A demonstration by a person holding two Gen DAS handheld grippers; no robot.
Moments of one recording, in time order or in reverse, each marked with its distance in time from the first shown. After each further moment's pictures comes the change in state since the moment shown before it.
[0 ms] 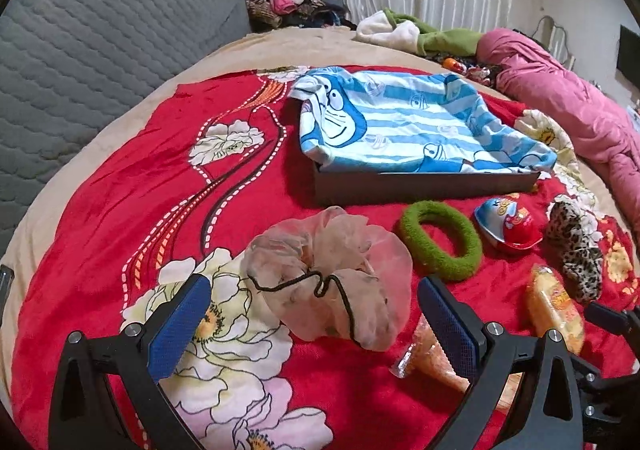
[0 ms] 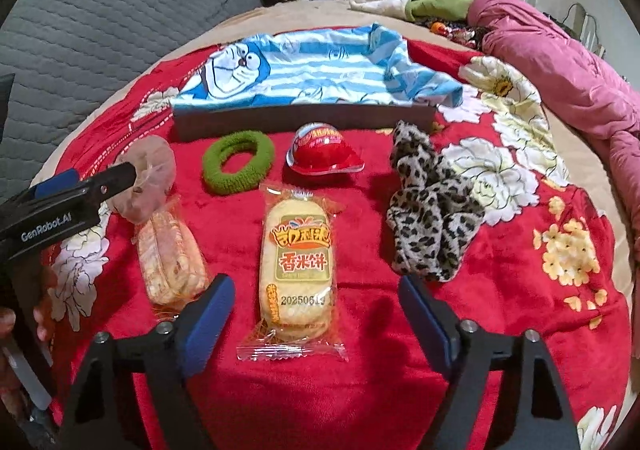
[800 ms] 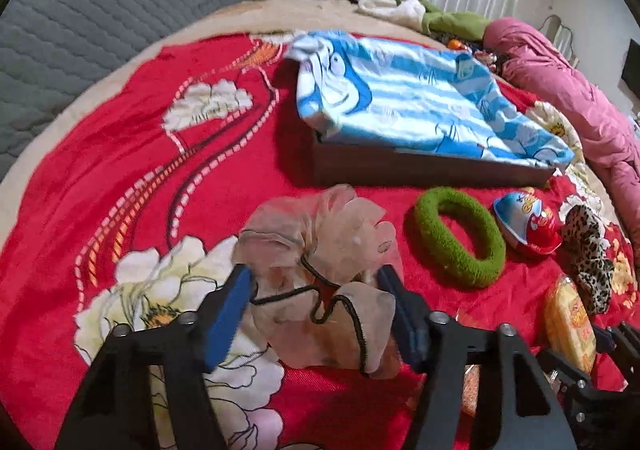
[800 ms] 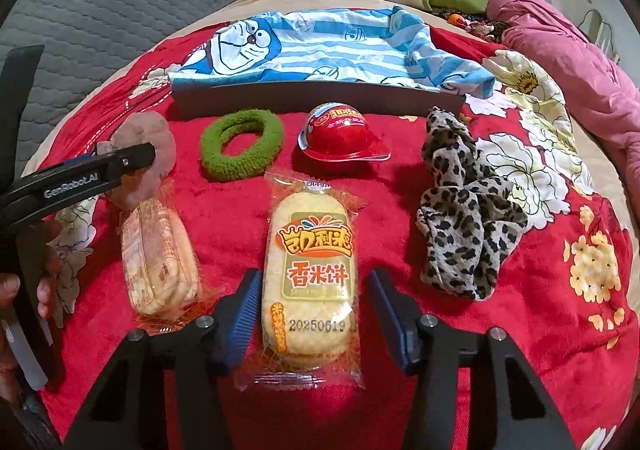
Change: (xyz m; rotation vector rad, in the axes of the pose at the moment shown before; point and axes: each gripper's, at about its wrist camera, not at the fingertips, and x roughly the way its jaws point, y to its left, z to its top) left arm 0.047 0.008 0.004 -0.049 0.117 -0.062; right arm 0.024 0.009 0.005 -0.041 0.037 0.009
